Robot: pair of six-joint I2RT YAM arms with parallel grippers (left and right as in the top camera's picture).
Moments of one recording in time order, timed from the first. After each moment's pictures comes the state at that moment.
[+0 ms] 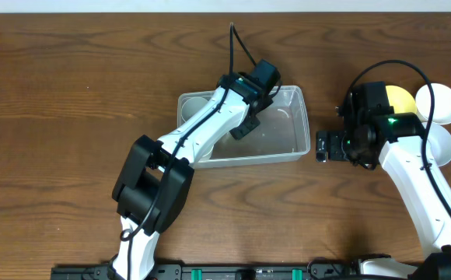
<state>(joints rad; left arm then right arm) -0.64 2.09 1.69 -1.00 -0.25 0.28 0.11 1.43 1.07 -1.00 -0.05 0.17</state>
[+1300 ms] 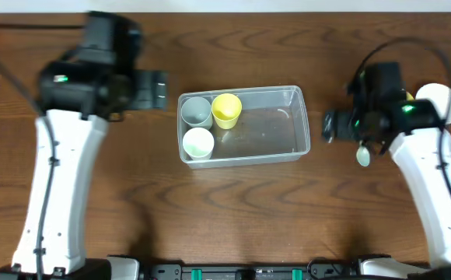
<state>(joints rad) -0.12 1.53 1.77 -1.33 -0.05 -0.16 0.09 1.43 1.30 -1.05 -0.02 0.17</state>
